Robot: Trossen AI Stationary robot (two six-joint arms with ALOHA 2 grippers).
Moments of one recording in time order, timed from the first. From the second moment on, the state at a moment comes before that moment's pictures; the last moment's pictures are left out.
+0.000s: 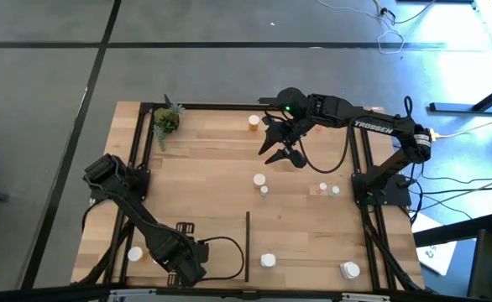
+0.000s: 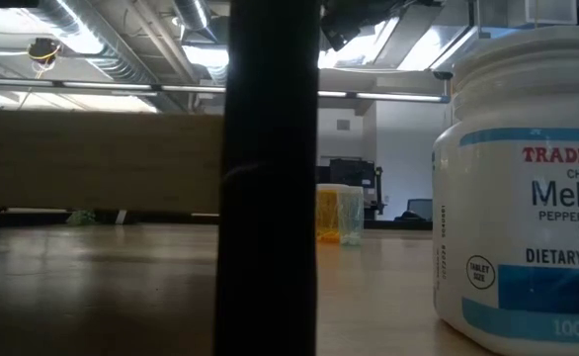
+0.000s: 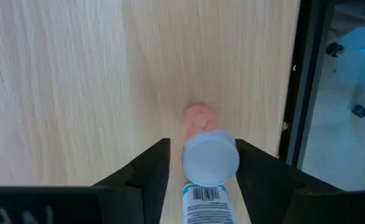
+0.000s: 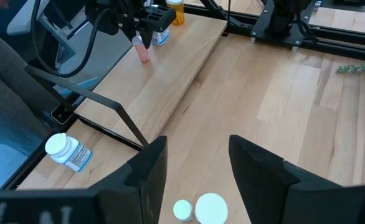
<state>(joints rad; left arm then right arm) -0.77 1.85 1.49 -1.12 -0.01 -0.78 -0.29 1.57 1.53 -0.76 -0.70 -0.45</state>
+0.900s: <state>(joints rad) -0.81 1.83 1.67 -1.29 -0.09 -0.78 -0.29 1.57 1.53 -0.76 -0.70 -0.45</state>
